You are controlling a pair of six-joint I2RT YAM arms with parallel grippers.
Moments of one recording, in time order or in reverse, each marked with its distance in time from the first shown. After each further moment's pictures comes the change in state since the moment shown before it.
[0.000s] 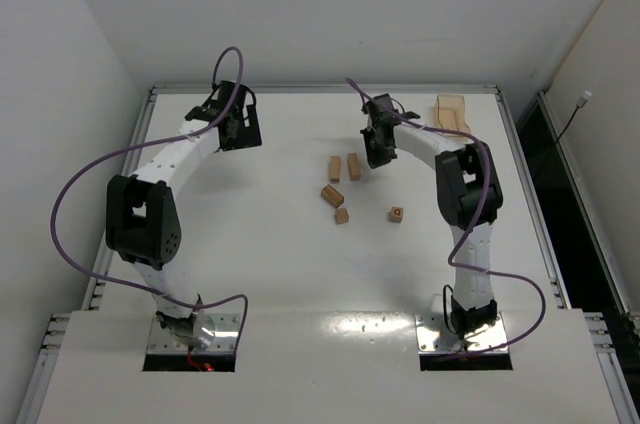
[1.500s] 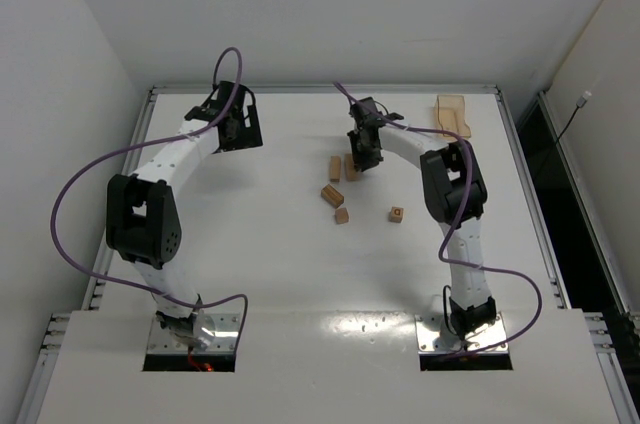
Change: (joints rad) left arm 0.006 0.005 0.000 0.001 0.037 0.000; right arm 0.061 0.109 0.106 -0.017 0.004 0.084
